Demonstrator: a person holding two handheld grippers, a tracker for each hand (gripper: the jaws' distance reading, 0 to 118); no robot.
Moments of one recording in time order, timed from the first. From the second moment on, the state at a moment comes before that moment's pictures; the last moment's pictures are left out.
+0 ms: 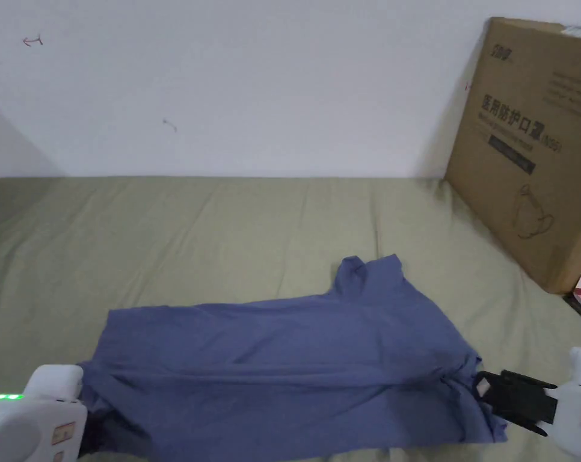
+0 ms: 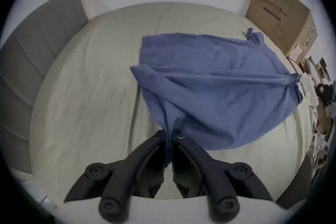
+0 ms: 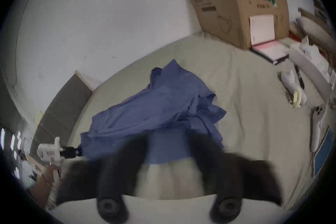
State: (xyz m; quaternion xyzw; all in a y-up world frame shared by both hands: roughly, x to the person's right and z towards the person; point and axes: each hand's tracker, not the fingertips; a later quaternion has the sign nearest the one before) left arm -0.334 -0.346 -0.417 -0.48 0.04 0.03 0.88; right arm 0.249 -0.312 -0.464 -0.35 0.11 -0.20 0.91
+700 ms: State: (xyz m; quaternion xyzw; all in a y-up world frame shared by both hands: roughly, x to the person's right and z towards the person) left arm -0.345 -0.327 -0.403 -0.48 0.04 0.07 0.88; right arm 0.227 -0.352 -0.524 -0.52 0.12 0.02 0.85
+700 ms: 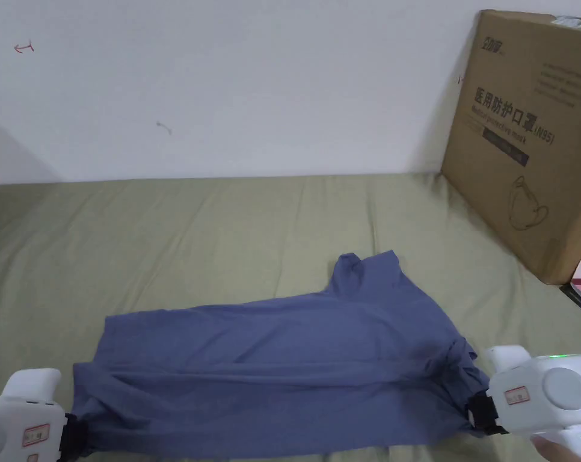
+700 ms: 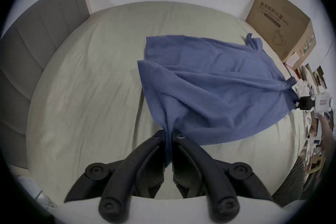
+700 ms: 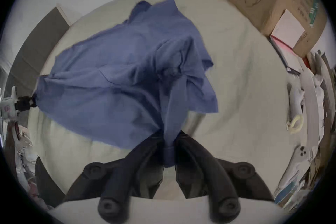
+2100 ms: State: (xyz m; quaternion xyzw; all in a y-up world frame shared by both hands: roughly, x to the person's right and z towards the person) left arm -0.305 -0.233 -0.274 -0.32 0.02 0.03 0.95; right arm 0.226 -0.208 -0.368 -0.28 0.21 -0.21 0.91
